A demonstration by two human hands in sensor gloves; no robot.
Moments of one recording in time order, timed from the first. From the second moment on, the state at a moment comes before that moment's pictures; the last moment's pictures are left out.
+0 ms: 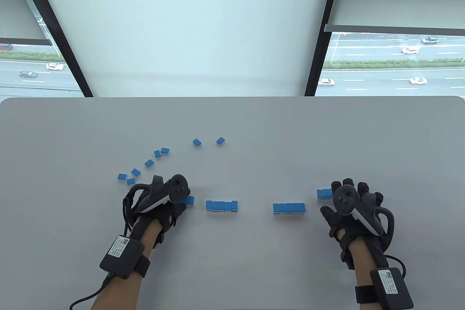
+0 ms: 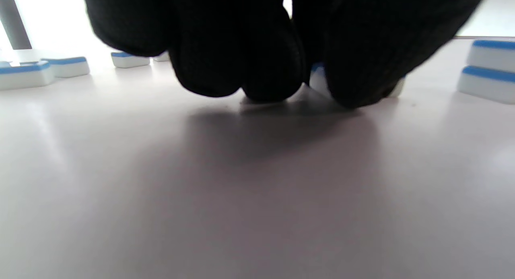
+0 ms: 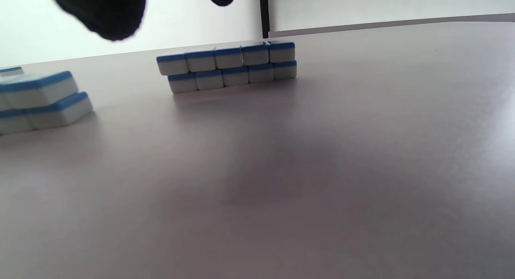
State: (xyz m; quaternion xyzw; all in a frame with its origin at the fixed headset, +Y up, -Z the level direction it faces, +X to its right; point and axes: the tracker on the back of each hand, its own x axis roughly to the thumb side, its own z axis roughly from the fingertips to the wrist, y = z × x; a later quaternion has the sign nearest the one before) left_hand -0.213 -0.745 -0.393 -0.09 -0.09 -0.02 0.99; right_hand 0.257 -0.743 -0.342 -0.09 0.07 0.99 0.07
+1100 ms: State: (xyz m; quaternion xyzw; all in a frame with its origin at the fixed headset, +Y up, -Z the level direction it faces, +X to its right) left_hand -0.339 -0.739 -0.413 -0.09 0.07 0.02 0.99; right_hand 0.259 -0.741 -0.343 -0.09 0.07 0.99 0.07
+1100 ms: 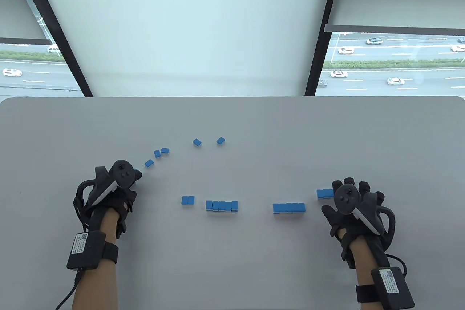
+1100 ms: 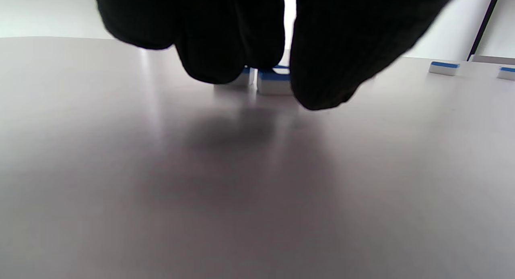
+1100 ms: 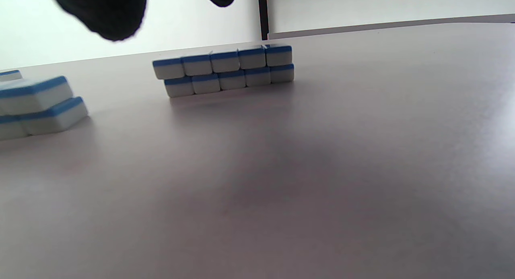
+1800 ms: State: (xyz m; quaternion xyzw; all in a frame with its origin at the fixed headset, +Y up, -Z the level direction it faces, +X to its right) left_hand -0.331 -0.739 -0.415 -0.07 0.08 -0.05 0.99; right_hand 0.258 -0.741 -0.343 -0.09 0.07 0.99 0.07
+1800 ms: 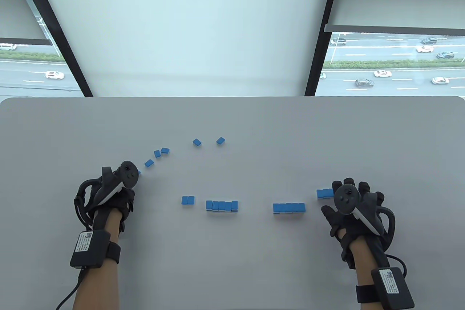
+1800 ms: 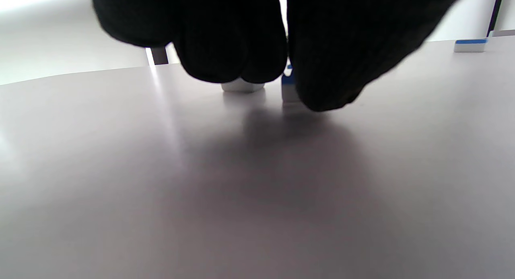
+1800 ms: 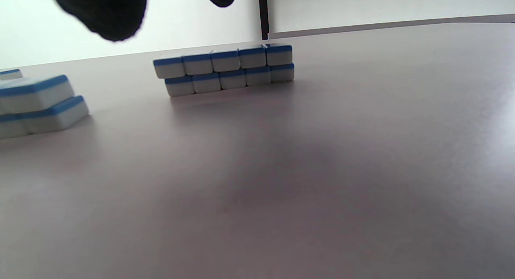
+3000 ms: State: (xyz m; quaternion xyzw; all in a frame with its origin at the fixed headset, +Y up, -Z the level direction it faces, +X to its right) left_hand -0.239 -0.728 -0.395 -0.08 -0.06 0.01 1.00; right_hand 0.257 -0.741 -0.342 -0.09 0.07 0.99 0.07
